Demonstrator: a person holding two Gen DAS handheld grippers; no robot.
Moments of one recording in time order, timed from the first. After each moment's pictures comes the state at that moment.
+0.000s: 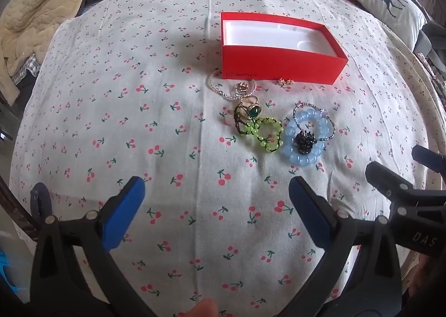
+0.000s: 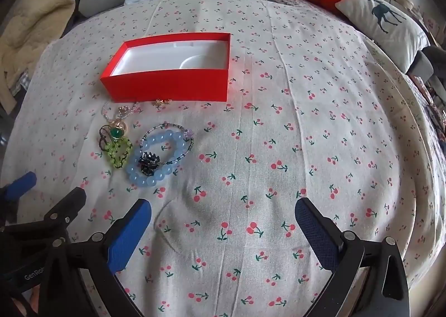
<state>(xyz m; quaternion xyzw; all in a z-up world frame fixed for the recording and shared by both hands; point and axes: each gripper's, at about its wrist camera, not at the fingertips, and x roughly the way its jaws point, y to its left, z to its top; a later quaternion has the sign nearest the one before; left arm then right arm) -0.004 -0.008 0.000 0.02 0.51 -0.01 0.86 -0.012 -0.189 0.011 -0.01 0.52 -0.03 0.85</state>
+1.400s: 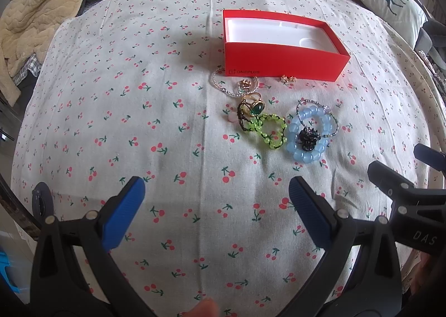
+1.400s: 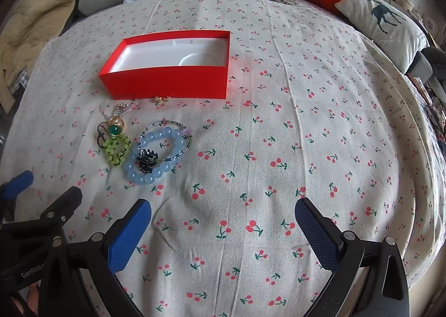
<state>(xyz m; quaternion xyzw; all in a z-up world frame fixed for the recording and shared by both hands) -0.006 -0.005 -0.004 0.03 0.51 -0.01 0.86 -0.014 -0.189 0.009 -0.02 0.52 -0.03 0.85</state>
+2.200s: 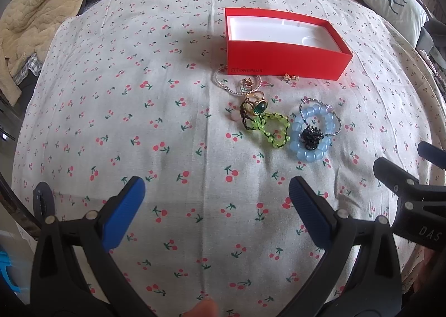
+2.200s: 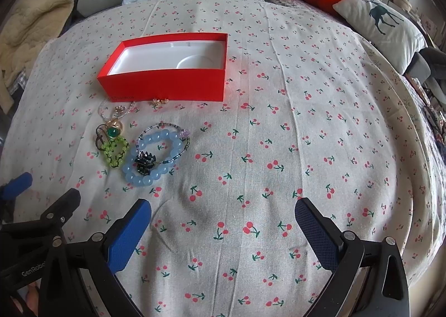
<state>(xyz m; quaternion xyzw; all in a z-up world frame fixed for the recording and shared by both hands) -0.005 -0.001 -0.004 0.03 0.51 -0.01 0.86 -0.015 -0.191 0.012 -0.02 0.52 -0.03 0.86</state>
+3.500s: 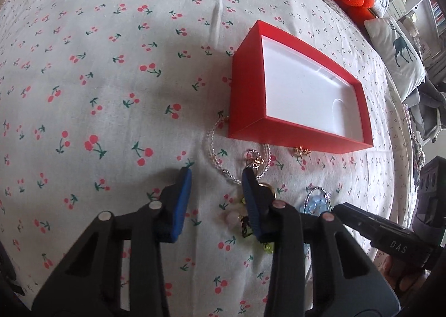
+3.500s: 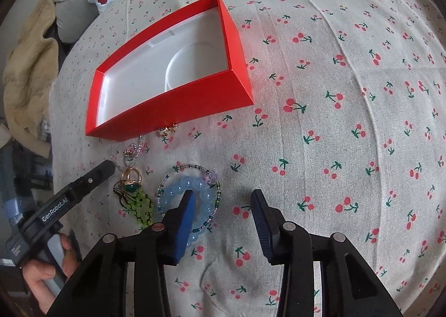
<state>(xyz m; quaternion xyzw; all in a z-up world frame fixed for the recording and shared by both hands) 0.121 0.027 -0.035 -0.14 0.58 -0.09 0.80 0.089 -0.221 -0.032 0.18 0.62 0.05 0.76</state>
